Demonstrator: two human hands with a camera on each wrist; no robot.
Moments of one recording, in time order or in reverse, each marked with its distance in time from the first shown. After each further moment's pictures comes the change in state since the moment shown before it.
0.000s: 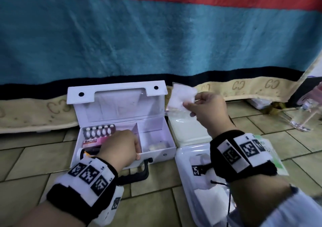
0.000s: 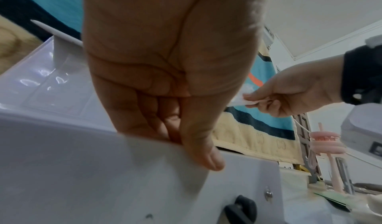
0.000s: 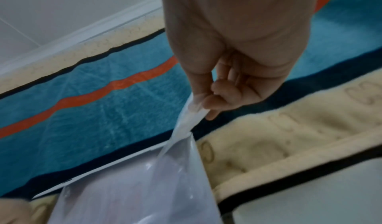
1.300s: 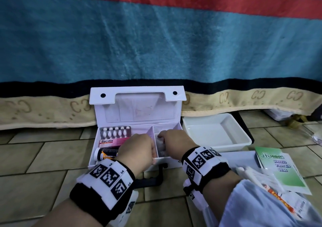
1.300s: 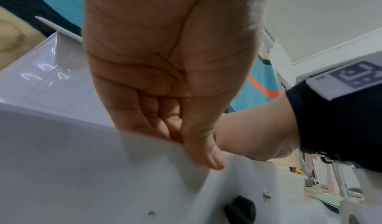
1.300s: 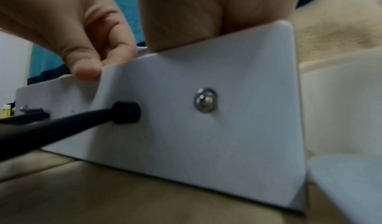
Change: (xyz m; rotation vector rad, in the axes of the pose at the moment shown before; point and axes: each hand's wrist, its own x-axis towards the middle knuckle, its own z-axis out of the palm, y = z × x) left_hand 0.003 -0.007 0.004 -0.052 0.001 -0.007; right_hand -0.023 0.029 0.104 -1.086 -0.653 -0.426
